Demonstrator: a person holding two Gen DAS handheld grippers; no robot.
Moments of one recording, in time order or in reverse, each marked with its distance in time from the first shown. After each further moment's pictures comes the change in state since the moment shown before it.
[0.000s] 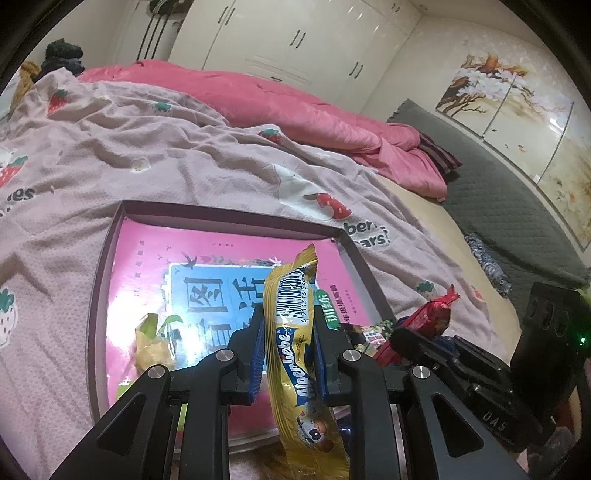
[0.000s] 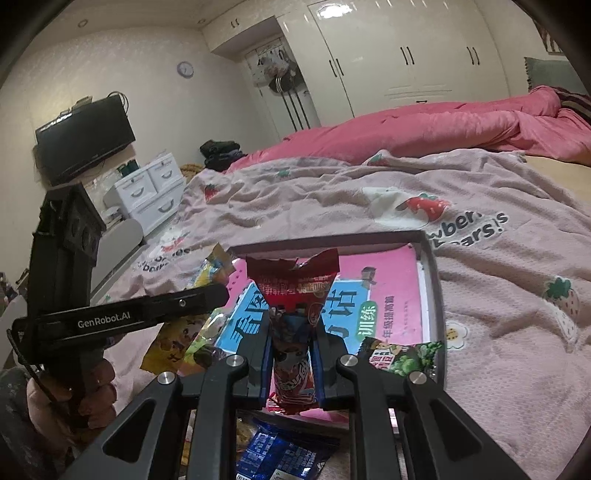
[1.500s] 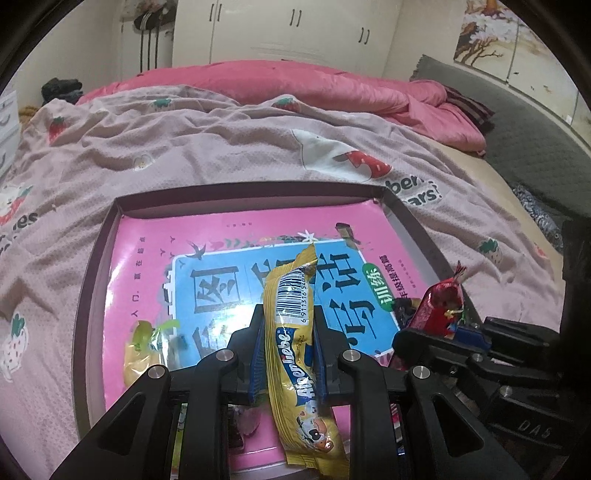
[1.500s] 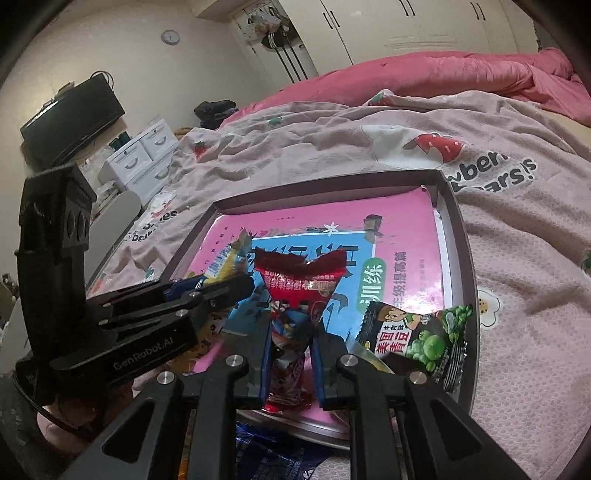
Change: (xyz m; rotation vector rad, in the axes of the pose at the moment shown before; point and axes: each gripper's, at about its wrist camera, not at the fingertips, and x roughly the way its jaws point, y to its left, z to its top) left arm 0.056 -0.015 -0.012 0.152 0.077 0.225; right arm 0.043 -0.022 -0.005 0.071 0.176 0.041
